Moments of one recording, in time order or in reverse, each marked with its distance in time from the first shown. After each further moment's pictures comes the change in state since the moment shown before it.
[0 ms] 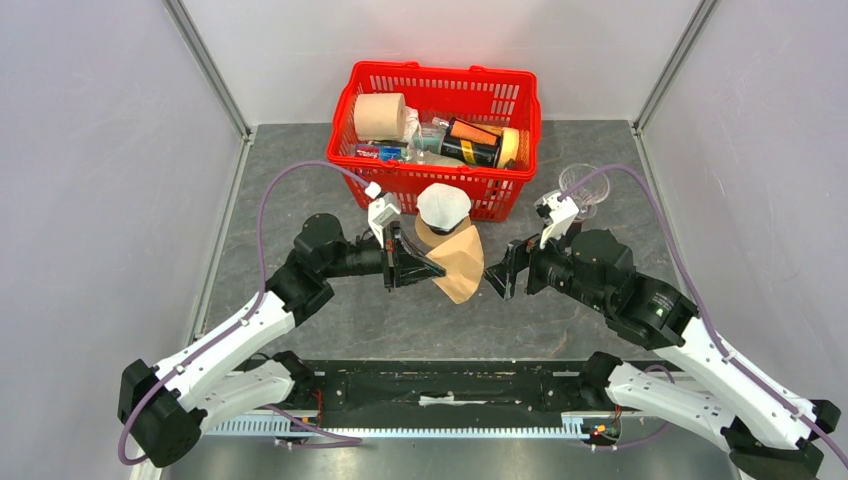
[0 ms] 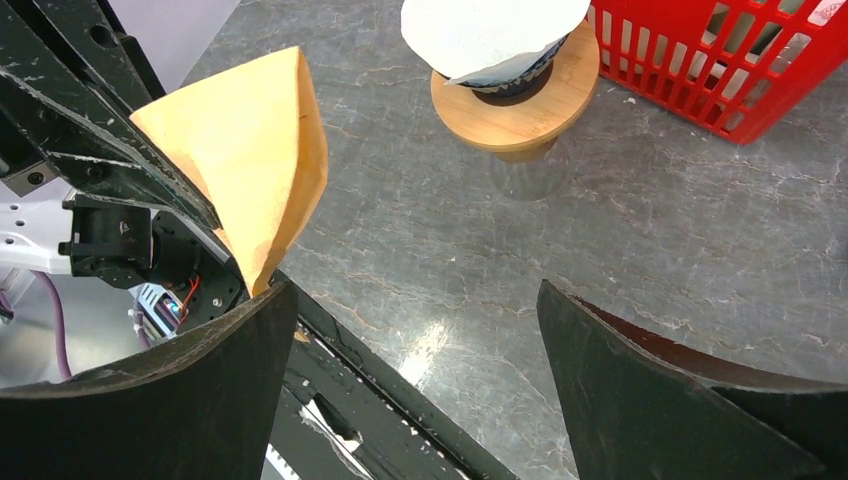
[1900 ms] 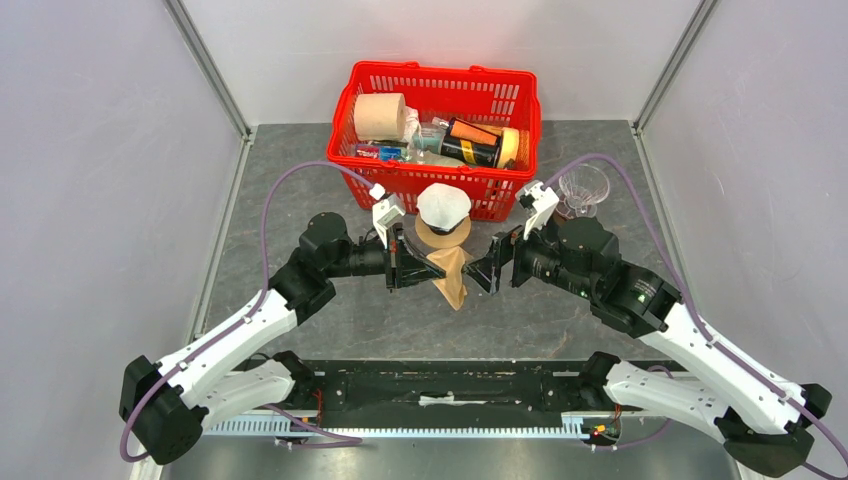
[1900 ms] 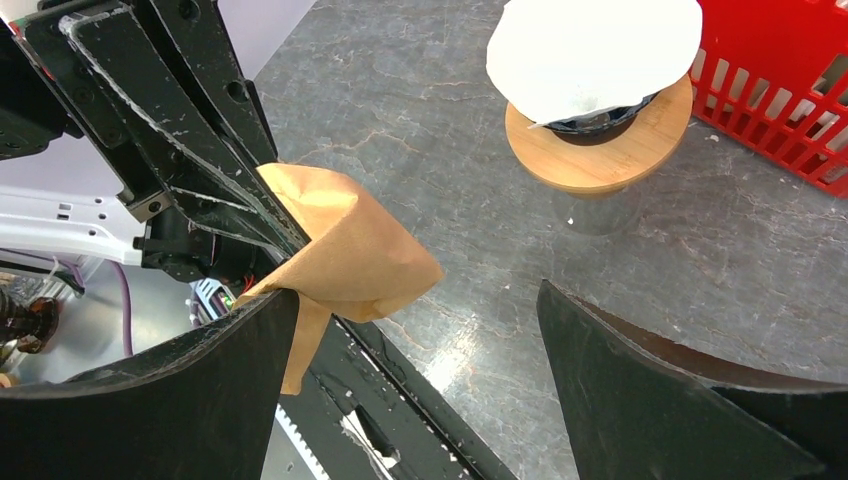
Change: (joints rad) left arm 0.000 0.018 0.000 -0.040 -0.007 0.029; right arm 0.000 0.093 0.035 0.098 -0.117 0.010
